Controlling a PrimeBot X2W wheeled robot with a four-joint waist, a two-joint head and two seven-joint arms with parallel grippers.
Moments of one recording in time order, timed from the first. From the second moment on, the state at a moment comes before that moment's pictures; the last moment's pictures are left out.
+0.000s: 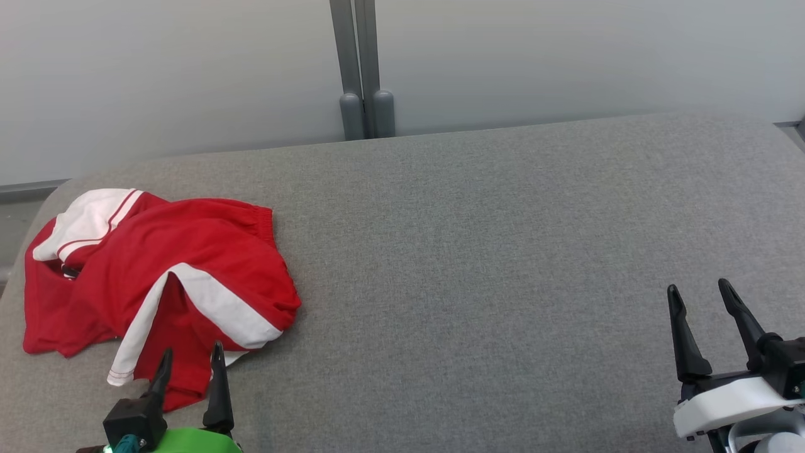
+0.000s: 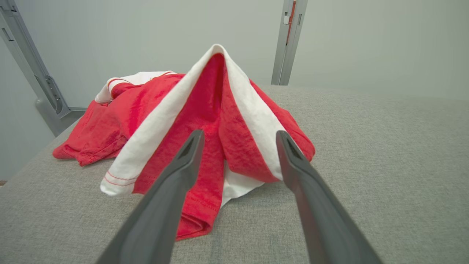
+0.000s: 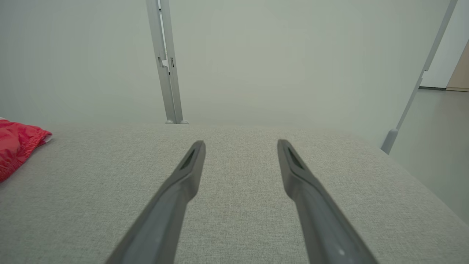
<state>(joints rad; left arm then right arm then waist) 0.02 0.05 0.03 0.33 -0.18 -0.08 -0.26 0.05 -0.22 -0.04 0.10 0.19 0.13 -0.26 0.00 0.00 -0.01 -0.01</state>
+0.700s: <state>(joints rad) 0.01 0.05 0.03 0.33 -0.18 -0.09 -0.26 0.06 -0.22 -0.03 0.11 0.22 0.13 -0.26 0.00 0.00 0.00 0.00</state>
